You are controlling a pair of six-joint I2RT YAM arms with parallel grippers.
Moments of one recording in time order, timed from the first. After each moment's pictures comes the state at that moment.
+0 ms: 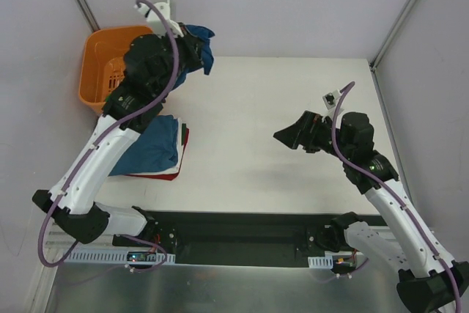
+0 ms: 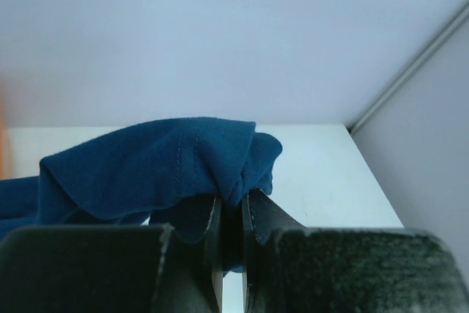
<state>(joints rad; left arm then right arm) -0.56 1.29 1.69 -0.35 -0.29 -0.30 0.40 0.81 0.83 -0.38 -0.39 0.66</state>
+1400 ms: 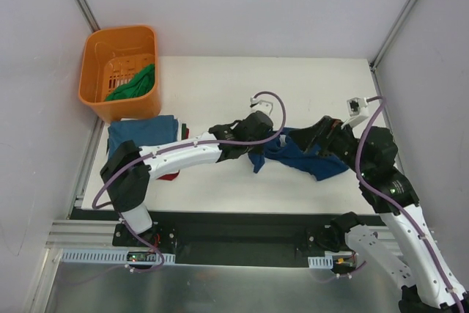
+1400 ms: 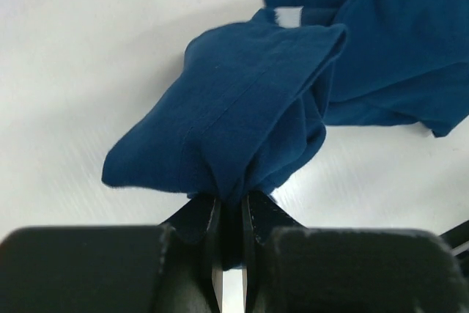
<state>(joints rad) -1.01 1.72 1.35 -0.40 -0.29 -0.51 0.42 0.61 0.88 -0.47 -0.23 0.63</state>
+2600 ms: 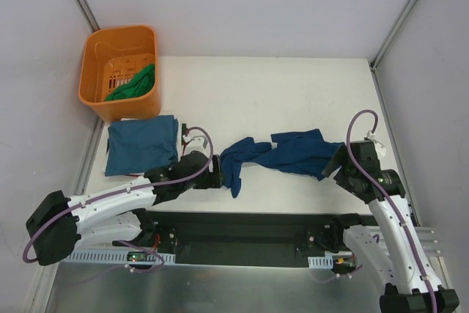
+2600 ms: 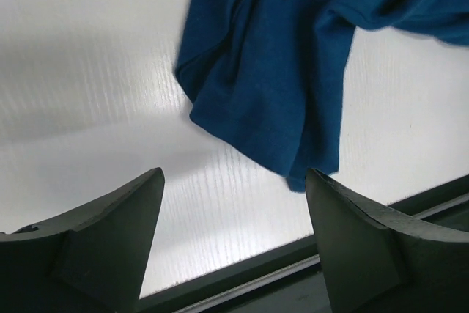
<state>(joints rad) -0.95 1.01 0.51 -0.31 -0.26 -0.81 0.18 0.66 0.73 -1.10 0.27 0.69</state>
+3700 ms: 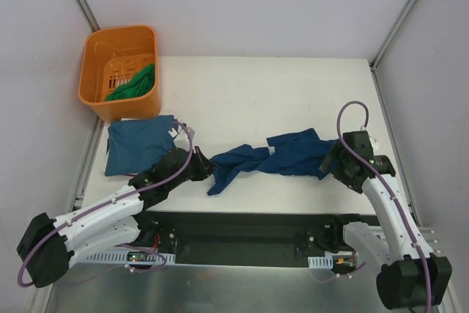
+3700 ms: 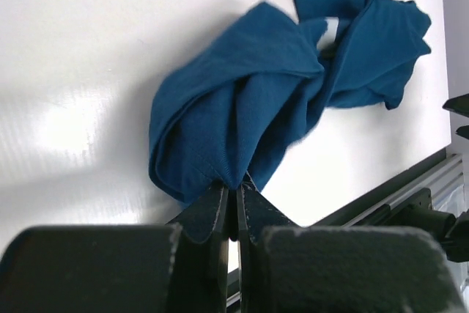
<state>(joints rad) -0.80 0.87 0.40 -0.06 -0.09 -0.84 0.13 0.84 0.69 -0.98 0.21 0.63</state>
